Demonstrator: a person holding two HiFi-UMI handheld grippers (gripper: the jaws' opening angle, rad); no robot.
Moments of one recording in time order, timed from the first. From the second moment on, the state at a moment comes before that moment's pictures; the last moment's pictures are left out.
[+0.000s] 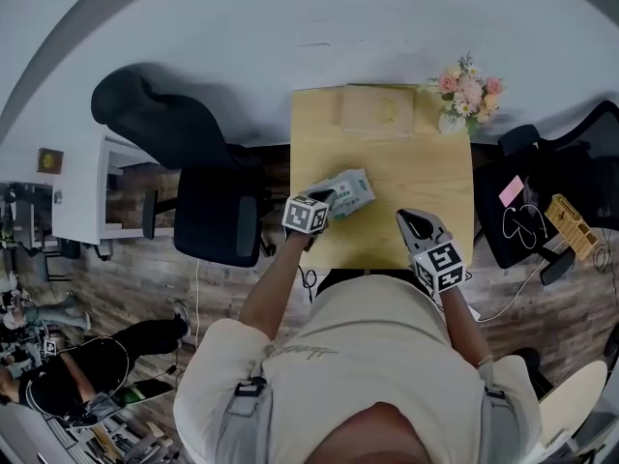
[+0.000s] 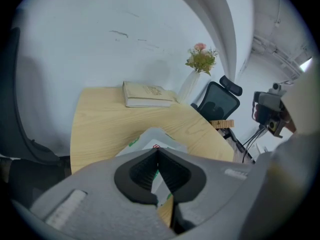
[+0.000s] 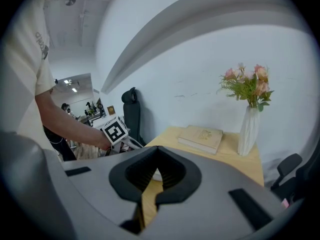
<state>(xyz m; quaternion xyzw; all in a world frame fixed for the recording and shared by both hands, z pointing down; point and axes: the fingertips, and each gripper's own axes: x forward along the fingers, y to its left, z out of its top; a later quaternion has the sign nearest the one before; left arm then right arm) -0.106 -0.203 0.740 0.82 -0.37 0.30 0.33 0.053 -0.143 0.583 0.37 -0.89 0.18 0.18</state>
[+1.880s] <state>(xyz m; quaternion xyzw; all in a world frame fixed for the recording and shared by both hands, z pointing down) -0.064 -0.186 0.406 0.90 -0.43 0.02 0.05 0.053 -0.171 0.414 0.39 -0.92 0.03 0.05</state>
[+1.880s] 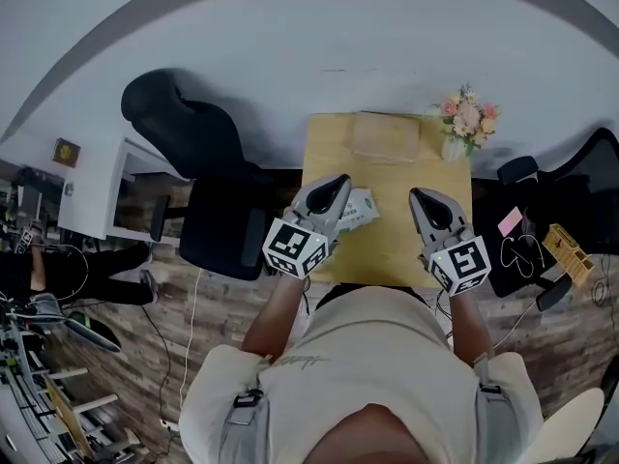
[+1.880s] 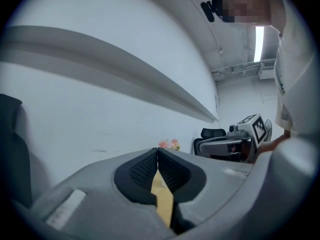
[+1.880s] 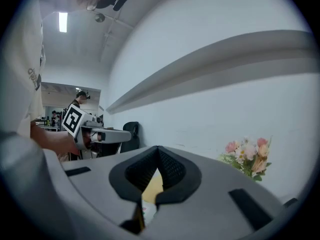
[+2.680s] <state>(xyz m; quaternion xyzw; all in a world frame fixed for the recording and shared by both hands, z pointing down) -0.107 -0.177 0.386 0.86 -0.50 0.01 0.02 0.047 -0.161 0.385 0.40 -0.92 -0.01 0.03</state>
